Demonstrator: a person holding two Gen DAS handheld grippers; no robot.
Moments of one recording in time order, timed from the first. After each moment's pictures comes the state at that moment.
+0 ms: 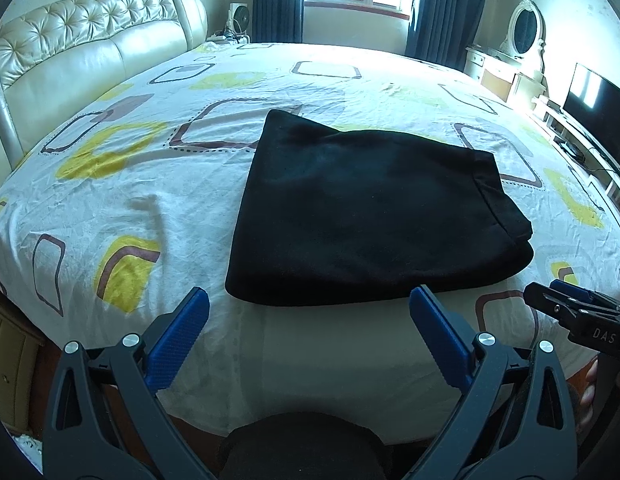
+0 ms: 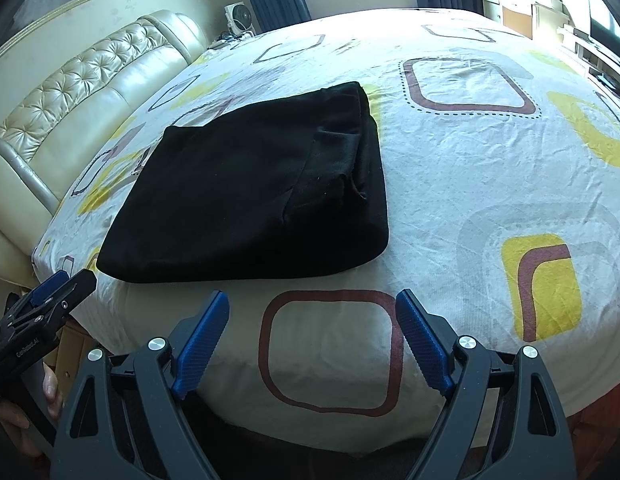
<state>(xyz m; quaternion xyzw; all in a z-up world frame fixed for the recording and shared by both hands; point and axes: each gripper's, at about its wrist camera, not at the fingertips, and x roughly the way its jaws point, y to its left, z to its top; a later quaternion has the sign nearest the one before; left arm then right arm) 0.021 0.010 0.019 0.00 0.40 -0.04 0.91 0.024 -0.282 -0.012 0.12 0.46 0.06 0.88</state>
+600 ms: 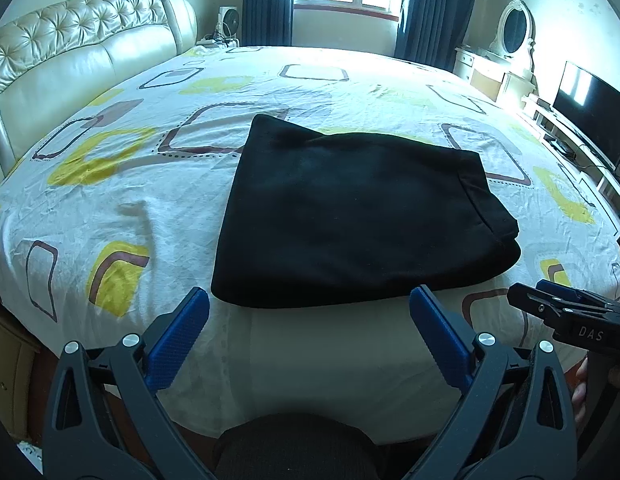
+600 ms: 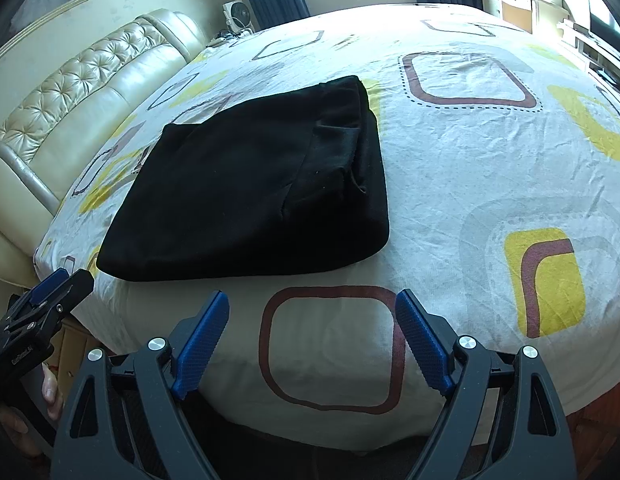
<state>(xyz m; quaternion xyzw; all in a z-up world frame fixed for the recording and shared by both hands) 0.019 0.003 0.022 0.00 0.40 -0.06 0.92 0.024 -0.281 -0.015 0.12 0.47 0.06 0.87</state>
